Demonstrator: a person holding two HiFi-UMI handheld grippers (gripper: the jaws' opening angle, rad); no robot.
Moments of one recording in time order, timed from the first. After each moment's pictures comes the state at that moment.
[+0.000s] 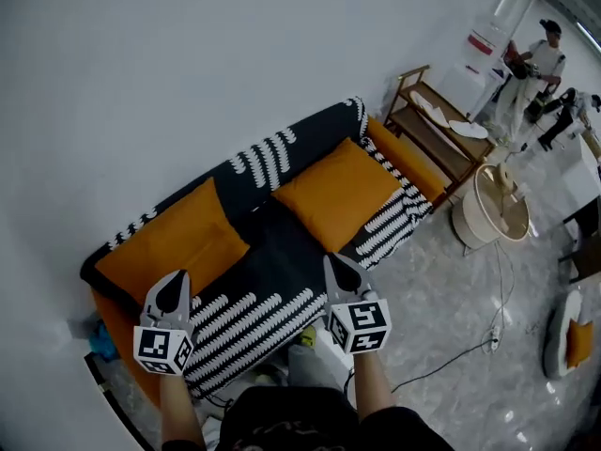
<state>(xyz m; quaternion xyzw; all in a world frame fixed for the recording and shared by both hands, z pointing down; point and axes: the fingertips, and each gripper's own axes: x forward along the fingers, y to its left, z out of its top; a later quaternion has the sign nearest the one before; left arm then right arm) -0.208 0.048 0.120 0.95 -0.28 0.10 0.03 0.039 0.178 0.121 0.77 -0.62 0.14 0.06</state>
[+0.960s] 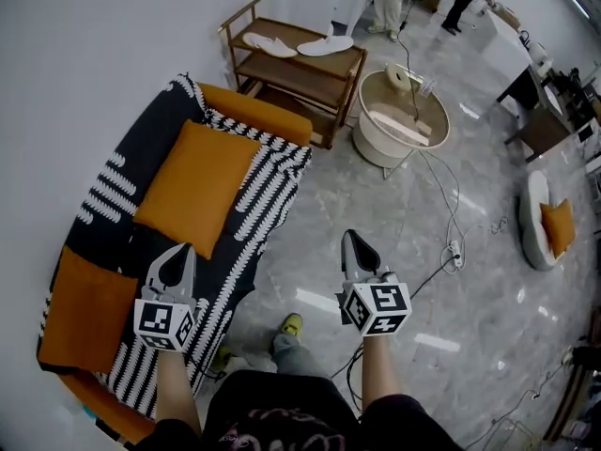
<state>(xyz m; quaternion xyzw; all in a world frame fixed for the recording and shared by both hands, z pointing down) 0.266 0.265 0.158 0.99 -0.03 0.14 0.01 0.427 0.521 0.150 0.90 -0.39 0.17 -0.01</state>
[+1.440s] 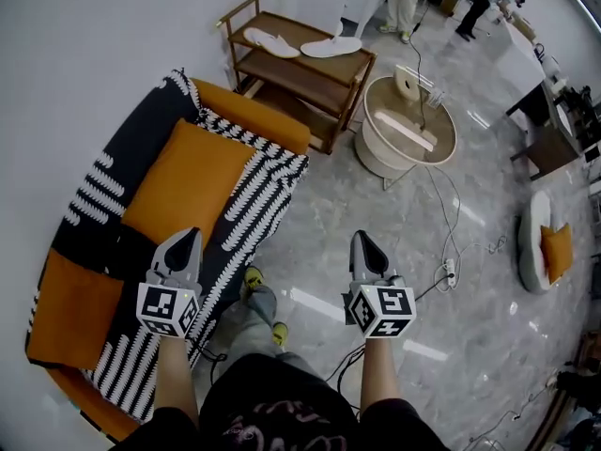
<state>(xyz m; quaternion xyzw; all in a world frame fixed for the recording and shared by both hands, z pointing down) 0.387 0.269 0.170 0.99 -0.03 0.14 0.03 0.539 0.531 0.162 0.91 -0.38 0.18 0.01</state>
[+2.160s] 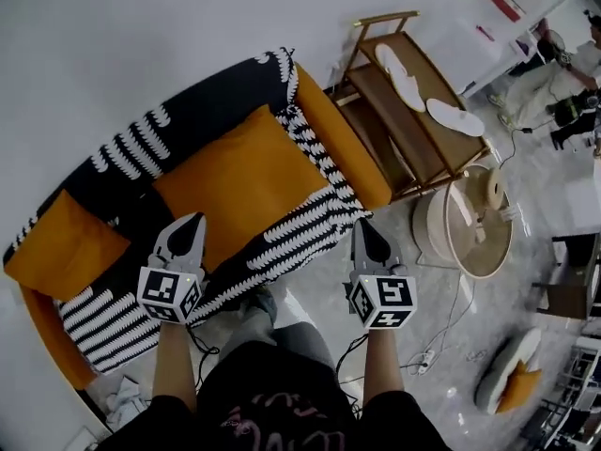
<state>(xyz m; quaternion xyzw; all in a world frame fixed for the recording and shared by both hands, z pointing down) 0.412 0.055 0.233 0.95 -0.26 0.16 0.12 0.656 0.208 0.204 0.77 -0.60 0.19 0.12</state>
